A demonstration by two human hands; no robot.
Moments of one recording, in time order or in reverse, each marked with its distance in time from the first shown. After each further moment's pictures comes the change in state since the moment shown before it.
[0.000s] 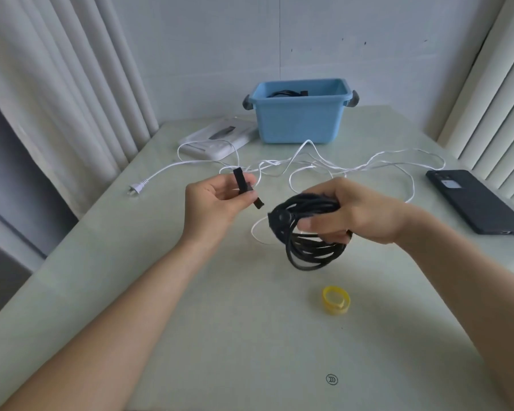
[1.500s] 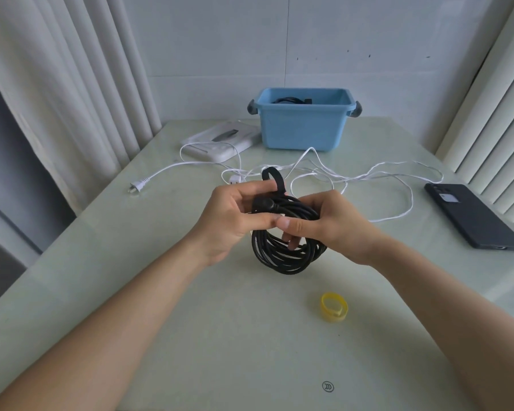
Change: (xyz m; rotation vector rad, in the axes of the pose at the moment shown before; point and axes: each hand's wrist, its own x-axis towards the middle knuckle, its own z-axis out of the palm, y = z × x) left_hand -0.003 0.003 0.003 -0.168 -0.414 -0.087; right_hand 0.016 0.005 0.031 0.050 0.284 -0.050
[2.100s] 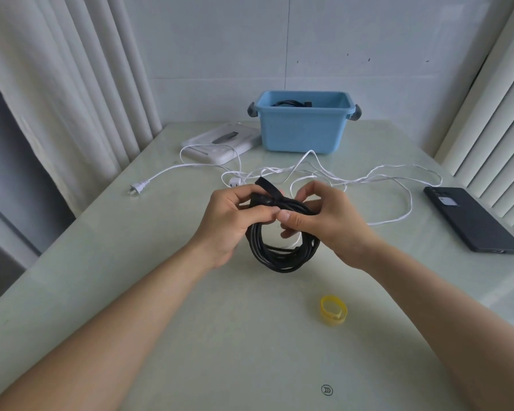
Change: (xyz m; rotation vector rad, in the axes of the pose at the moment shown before) left_hand 0.000 0.000 0.007 -0.060 0.092 0.034; right_hand 0.007 0.008 0.004 0.095 0.187 0.031
